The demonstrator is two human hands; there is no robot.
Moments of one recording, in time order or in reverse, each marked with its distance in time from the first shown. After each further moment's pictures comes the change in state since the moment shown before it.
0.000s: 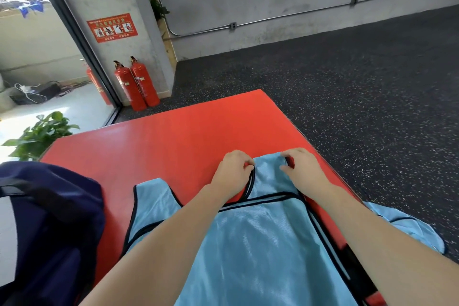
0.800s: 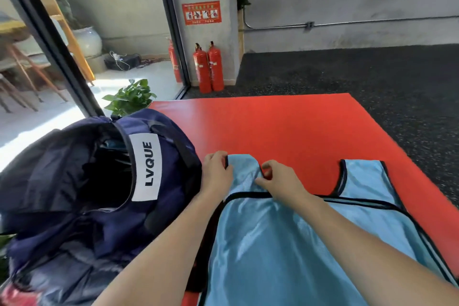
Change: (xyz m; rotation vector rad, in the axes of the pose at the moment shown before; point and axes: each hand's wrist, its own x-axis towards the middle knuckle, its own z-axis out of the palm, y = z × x) left_hand -0.137 -0.168 -0.110 -0.108 0.450 -0.520; right_hand -0.055 -0.205 0.140 0.076 -0.348 -0.186
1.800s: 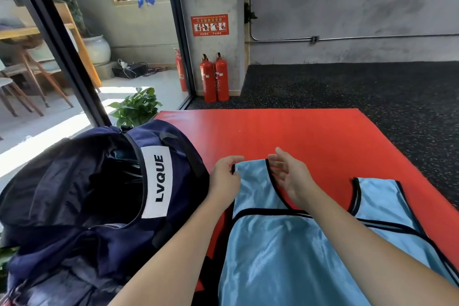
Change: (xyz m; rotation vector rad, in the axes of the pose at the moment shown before) left_hand 0.014 0.005 -0.013 -0.353 -0.052 0.025; right_hand 0.040 -0.026 -0.012 1.111 0.022 0.261
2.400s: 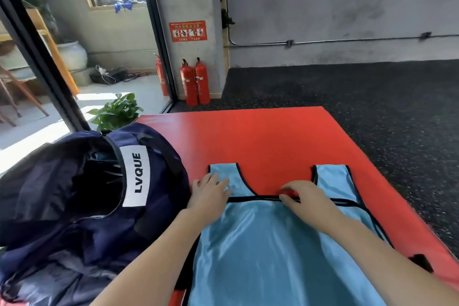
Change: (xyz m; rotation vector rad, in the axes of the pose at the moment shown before) left_hand -0.056 0.002 0.003 1.059 -0.371 0.296; right_hand -0.089 0.010 -0.122 -1.360 -0.010 -0.465
